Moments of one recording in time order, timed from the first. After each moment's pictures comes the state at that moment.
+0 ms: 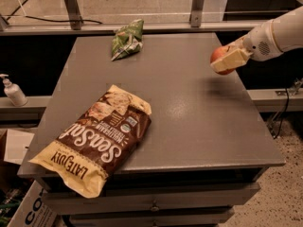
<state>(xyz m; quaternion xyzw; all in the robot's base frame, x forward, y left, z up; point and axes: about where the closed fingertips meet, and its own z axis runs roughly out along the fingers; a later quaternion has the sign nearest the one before) 0.647 -0.220 0.892 -0.44 0.80 0.17 0.37</state>
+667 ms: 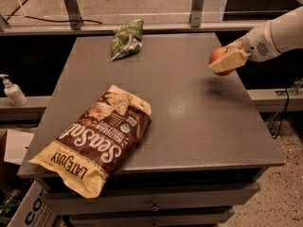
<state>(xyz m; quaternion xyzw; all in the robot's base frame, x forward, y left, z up) 0.649 -0.217 0.890 -0.44 0.80 0.17 0.37</state>
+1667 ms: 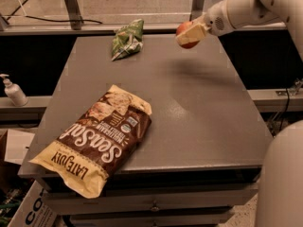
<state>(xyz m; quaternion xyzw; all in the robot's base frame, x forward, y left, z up) 0.751 -0.133 0.921 -0.44 0.76 0.20 0.43</state>
